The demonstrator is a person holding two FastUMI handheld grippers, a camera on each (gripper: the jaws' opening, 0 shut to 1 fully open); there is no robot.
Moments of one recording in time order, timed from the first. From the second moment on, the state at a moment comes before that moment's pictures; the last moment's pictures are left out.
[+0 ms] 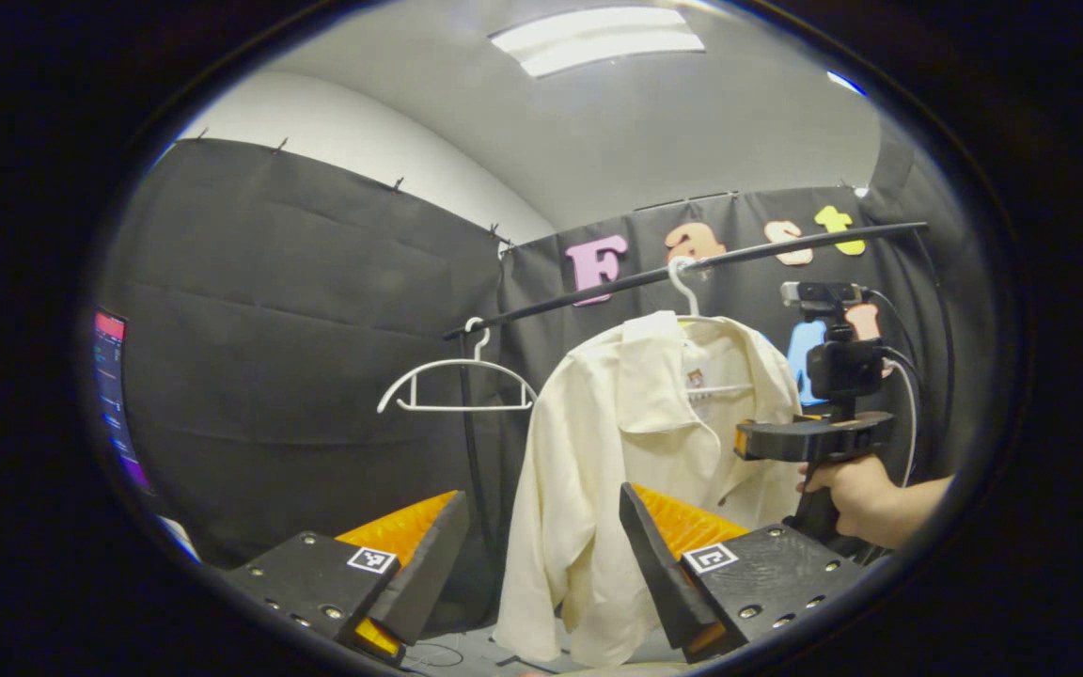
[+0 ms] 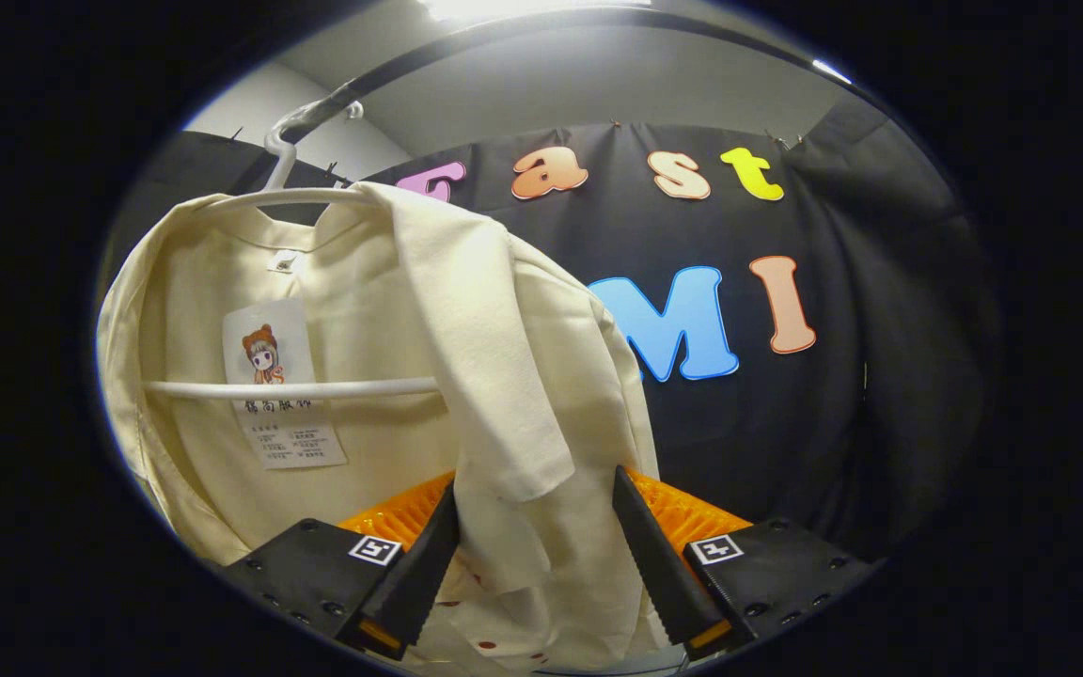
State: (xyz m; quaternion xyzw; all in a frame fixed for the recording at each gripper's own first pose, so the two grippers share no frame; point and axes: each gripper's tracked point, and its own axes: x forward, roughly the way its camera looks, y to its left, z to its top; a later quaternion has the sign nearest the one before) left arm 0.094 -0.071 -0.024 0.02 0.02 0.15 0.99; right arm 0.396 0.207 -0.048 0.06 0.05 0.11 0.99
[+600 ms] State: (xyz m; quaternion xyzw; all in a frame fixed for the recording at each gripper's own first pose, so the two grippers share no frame) left arm 0.193 -0.142 -0.032 0.03 0.01 0.09 1.00; right arm 0.380 0.200 -0.033 0.00 0.00 0.19 0.98
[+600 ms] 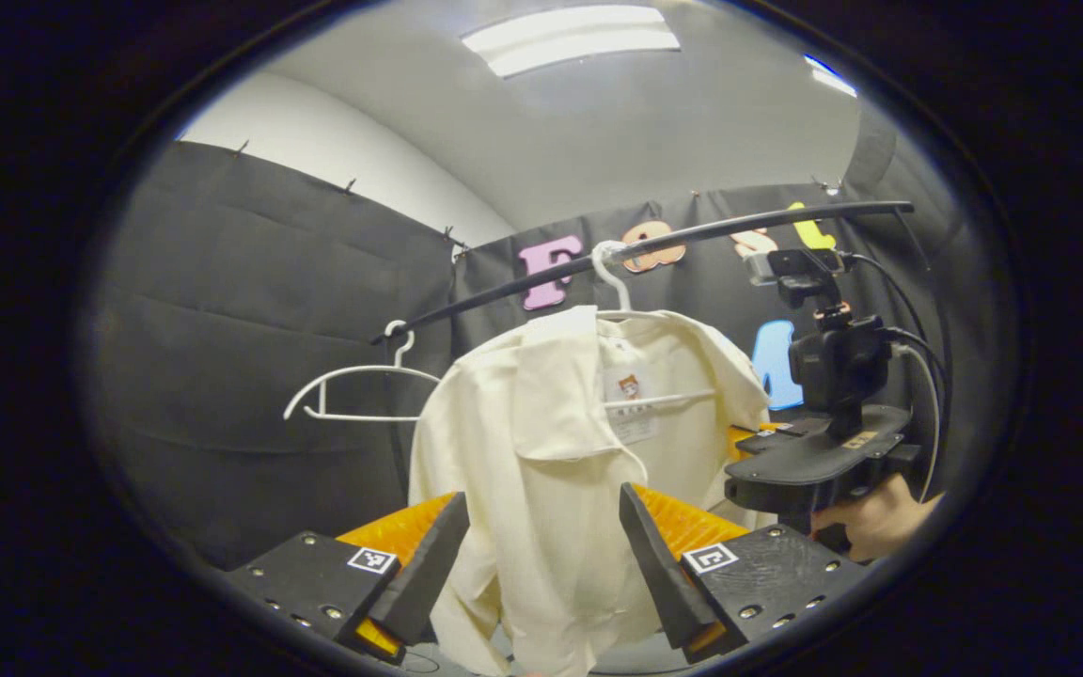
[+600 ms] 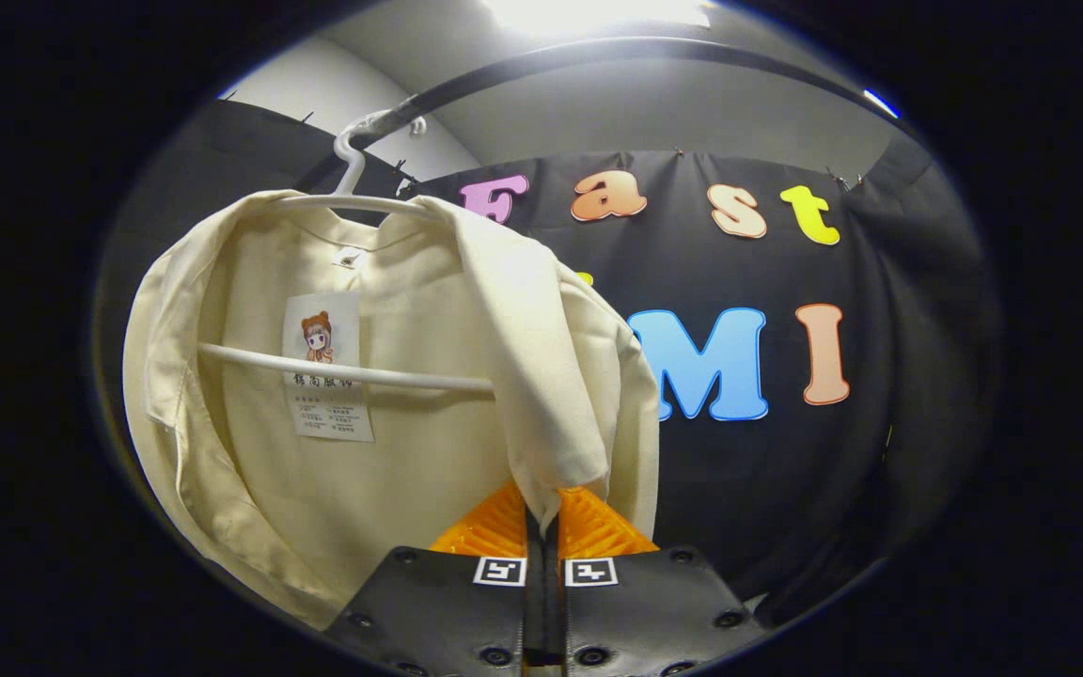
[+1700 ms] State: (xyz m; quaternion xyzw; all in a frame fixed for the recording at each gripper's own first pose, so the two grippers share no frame) left arm 0.287 -0.100 -0.090 0.03 0.05 0.21 0.98; right arm 0.367 0.164 -0.007 -0.03 -0.06 0.23 0.97
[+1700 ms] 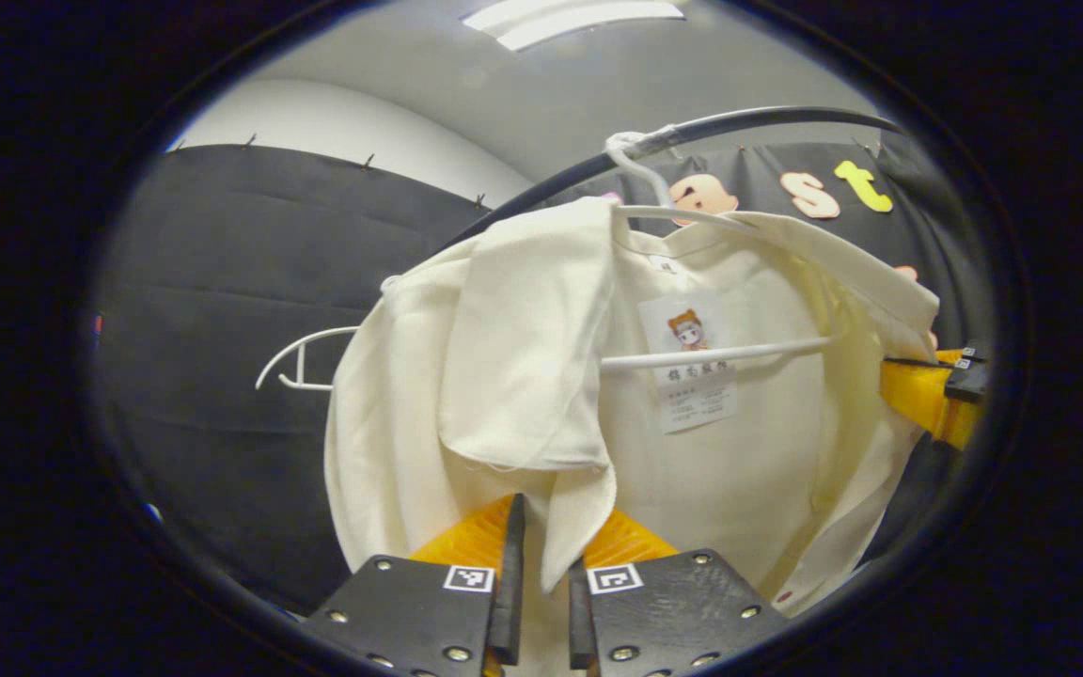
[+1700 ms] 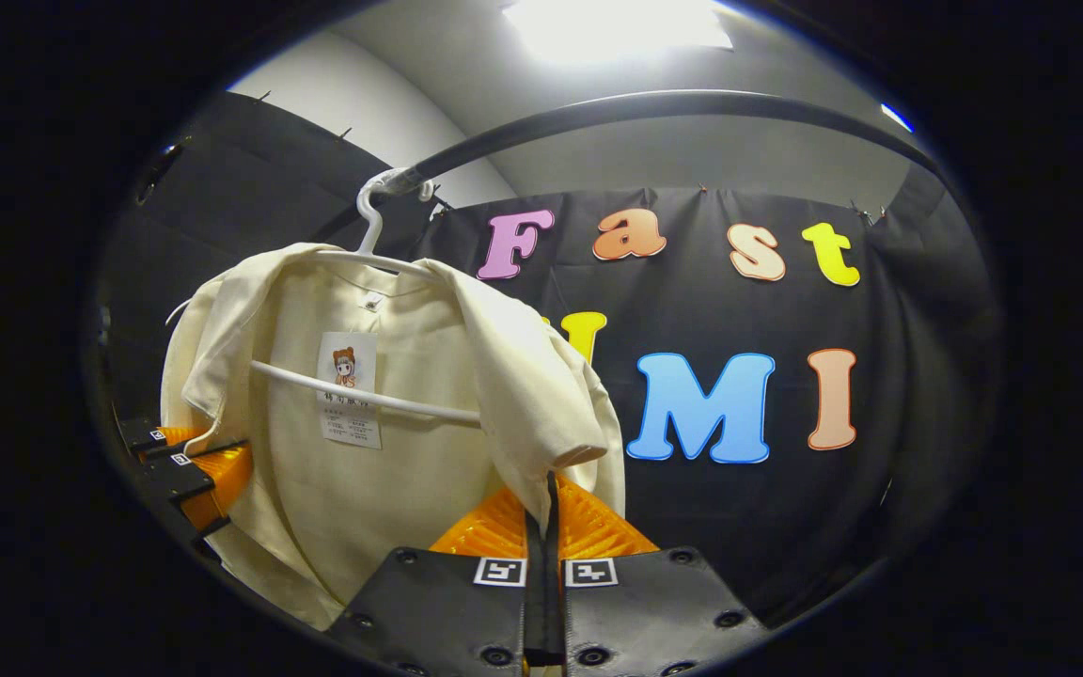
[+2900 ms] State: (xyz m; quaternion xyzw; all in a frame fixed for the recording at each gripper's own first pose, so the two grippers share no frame) left arm 0.256 0.052 0.082 0.12 -0.11 0.29 0.94; right arm 0.482 0.130 0.069 -0.01 -0.15 0.10 0.98
